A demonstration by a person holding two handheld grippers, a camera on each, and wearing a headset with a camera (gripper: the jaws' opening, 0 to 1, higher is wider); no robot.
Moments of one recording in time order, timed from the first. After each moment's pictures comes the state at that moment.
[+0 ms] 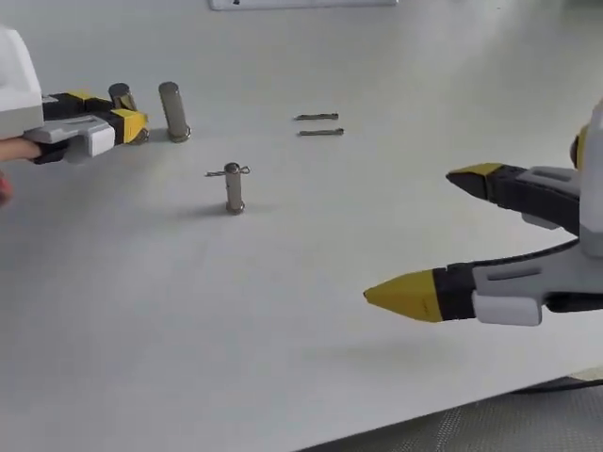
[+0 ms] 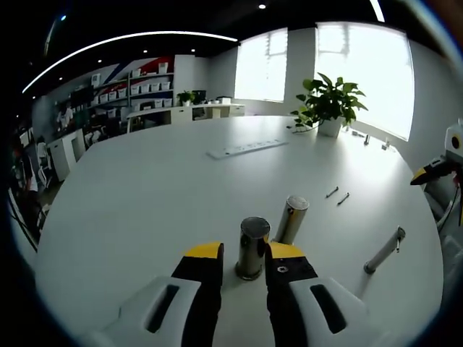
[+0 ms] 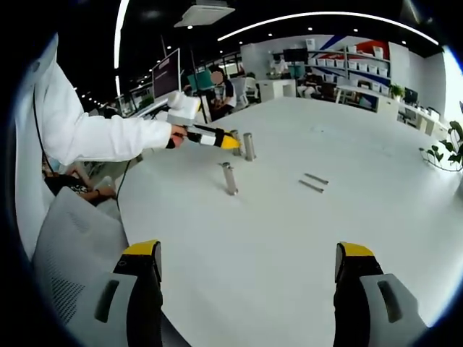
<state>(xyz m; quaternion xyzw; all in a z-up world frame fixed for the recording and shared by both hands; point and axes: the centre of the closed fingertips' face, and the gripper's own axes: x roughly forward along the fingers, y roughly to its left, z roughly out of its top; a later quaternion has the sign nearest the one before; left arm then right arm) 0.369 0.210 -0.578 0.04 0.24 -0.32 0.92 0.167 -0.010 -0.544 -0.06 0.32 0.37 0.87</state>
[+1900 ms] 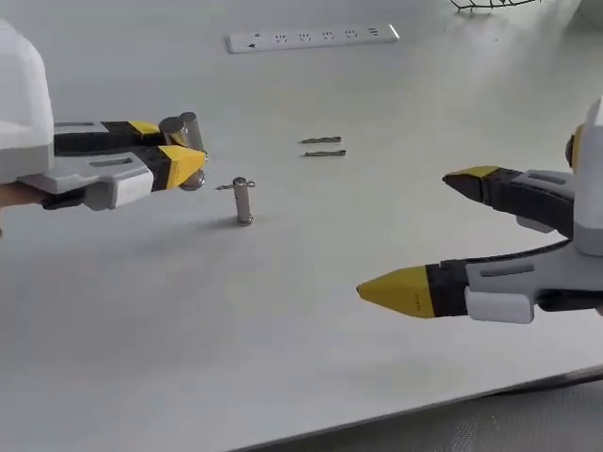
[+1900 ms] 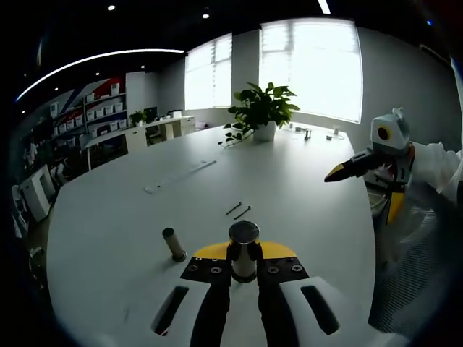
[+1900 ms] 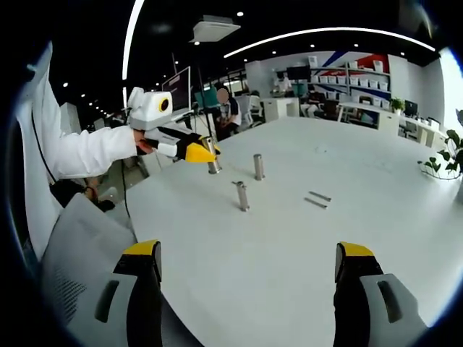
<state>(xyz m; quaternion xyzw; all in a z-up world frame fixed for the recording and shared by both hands) 0.229 0.134 -0.493 0.10 0.21 -0.45 0.87 0.147 -0.005 -0.512 -0.05 0.27 0.38 0.88</state>
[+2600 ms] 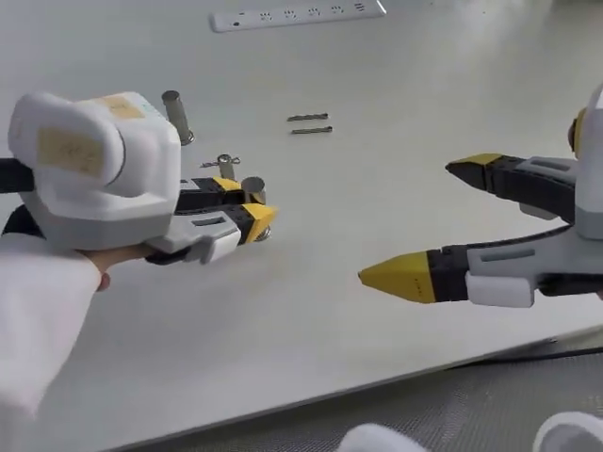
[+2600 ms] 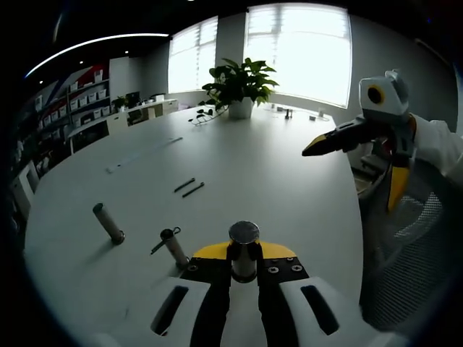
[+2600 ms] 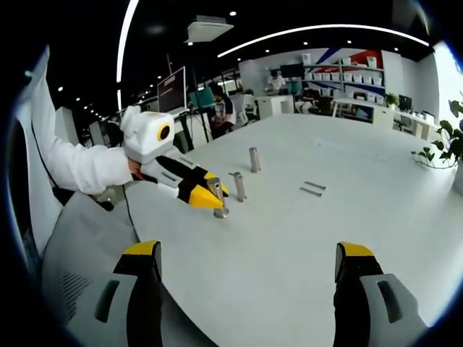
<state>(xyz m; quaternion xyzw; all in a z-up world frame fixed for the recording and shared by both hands) 0.193 0.072 -0.553 0.11 0.25 -0.47 0.84 0.136 -0.018 -0.521 -0.04 0.27 0.37 0.89</state>
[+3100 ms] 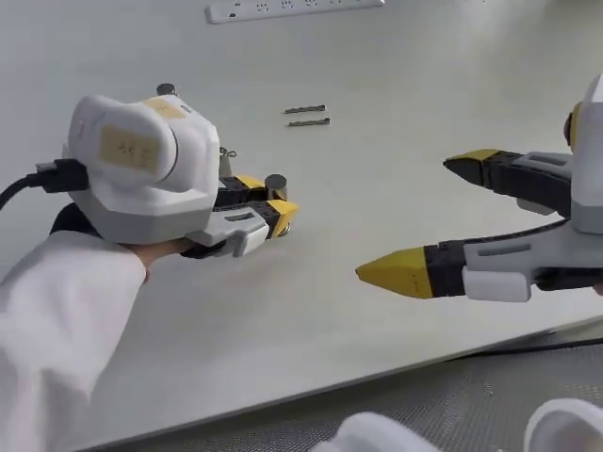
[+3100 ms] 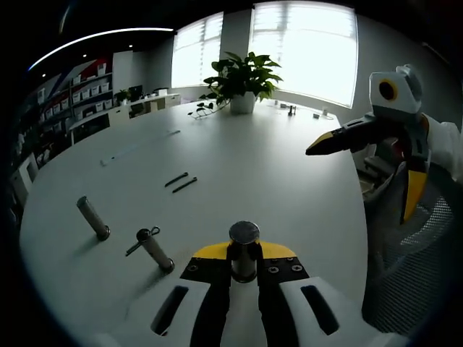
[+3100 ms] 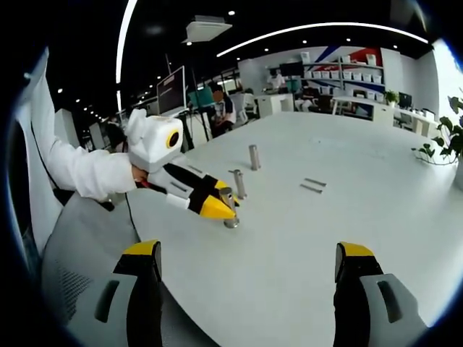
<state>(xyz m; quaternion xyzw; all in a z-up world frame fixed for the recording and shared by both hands) 0.189 0.055 -0.572 0.11 0.28 -0.46 0.84 0.135 -0.020 -0.526 -0.03 0.28 0.37 0.89</state>
